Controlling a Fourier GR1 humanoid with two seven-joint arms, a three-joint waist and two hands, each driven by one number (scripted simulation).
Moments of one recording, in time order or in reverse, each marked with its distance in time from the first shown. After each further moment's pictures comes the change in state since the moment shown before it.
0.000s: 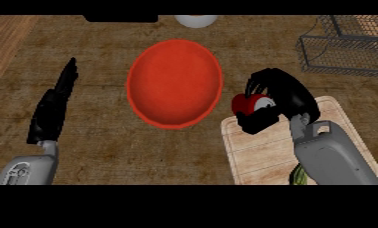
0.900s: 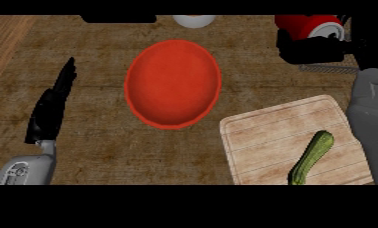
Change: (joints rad) left arm -0.002 0.000 0.015 0.004 -0.011 -0.016 0.004; right arm -0.303 -0.109 -0.210 -0.127 0.315 -0.135 0.031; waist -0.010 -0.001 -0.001
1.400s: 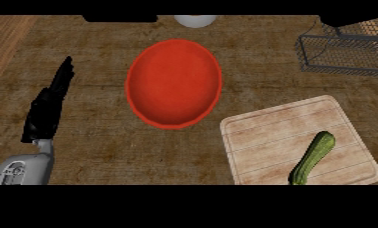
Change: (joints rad) left arm -0.006 -0.001 0.026 0.007 0.002 -0.021 -0.014; right arm -0.120 -0.097 -0.172 0.253 -0.090 0.073 -0.223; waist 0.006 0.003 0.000
